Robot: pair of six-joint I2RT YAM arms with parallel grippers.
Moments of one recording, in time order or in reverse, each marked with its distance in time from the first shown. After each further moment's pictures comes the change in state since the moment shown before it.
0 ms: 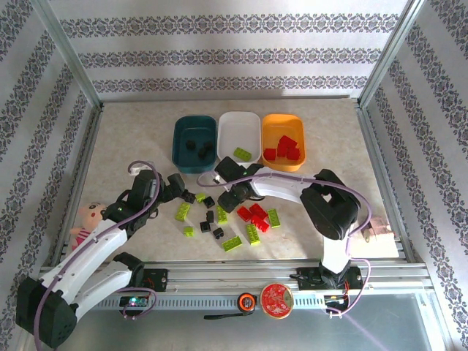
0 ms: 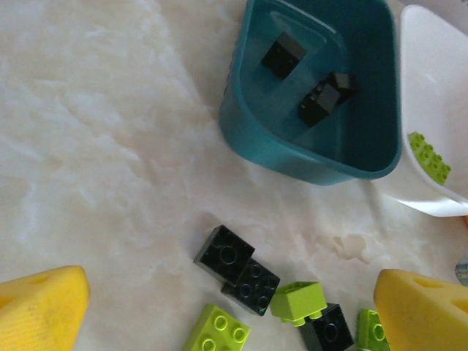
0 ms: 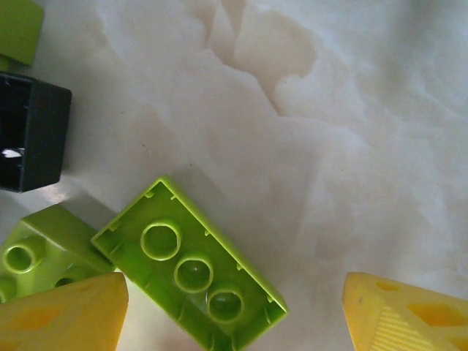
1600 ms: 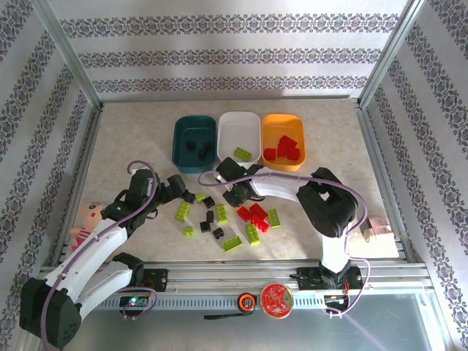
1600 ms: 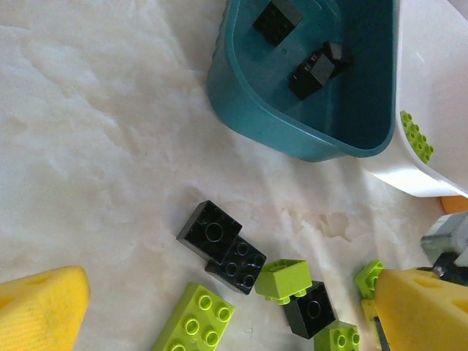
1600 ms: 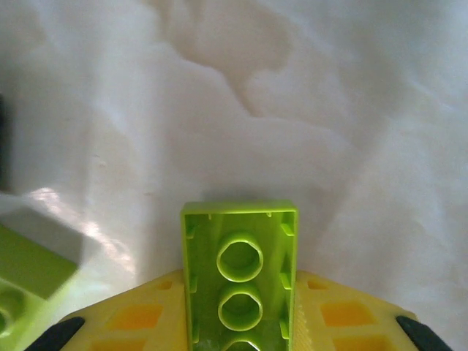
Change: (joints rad) left arm 0.063 0.011 -0.018 0.020 0.147 -0.020; right arm -0.029 0.008 -0.032 0.051 0.019 0.032
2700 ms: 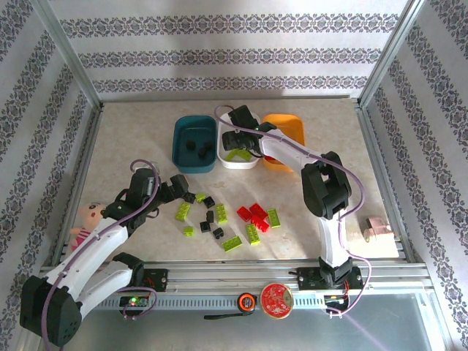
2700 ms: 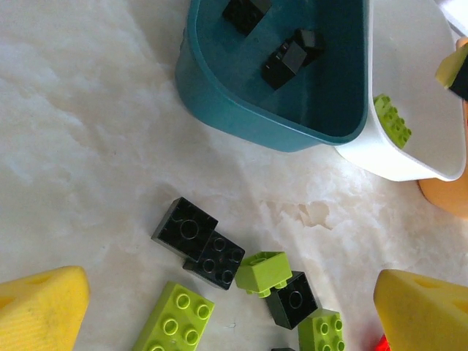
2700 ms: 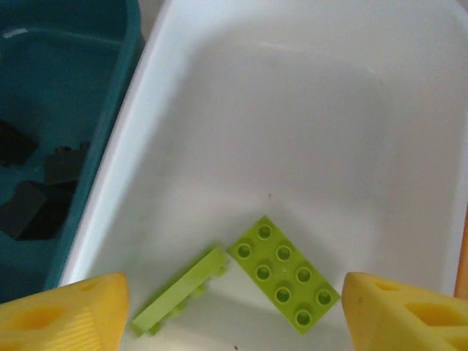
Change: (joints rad) left arm 0.000 0.019 0.000 0.037 0.060 0.035; right arm -0.234 0.172 0.494 0.016 0.074 0.266
